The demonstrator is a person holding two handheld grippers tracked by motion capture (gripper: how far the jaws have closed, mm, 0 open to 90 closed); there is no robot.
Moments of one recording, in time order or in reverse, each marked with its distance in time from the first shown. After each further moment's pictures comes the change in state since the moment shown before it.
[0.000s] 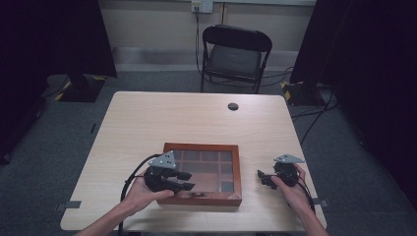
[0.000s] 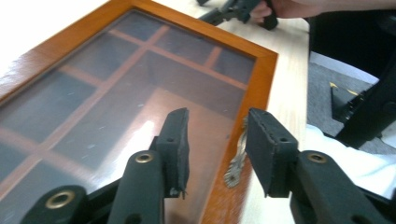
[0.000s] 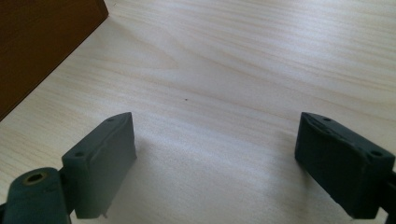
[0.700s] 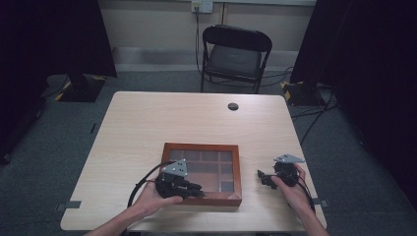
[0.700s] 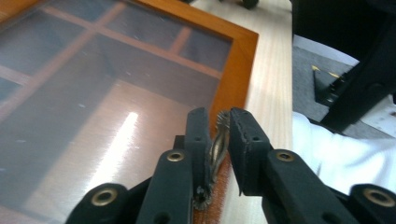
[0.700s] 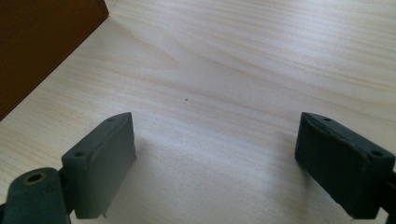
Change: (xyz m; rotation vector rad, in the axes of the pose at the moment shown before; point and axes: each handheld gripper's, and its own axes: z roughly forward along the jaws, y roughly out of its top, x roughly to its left) left arm -0.009 -0.005 0.030 0.068 -0.063 0.022; right arm 0.000 0.000 0.000 0.000 0.002 -0.003
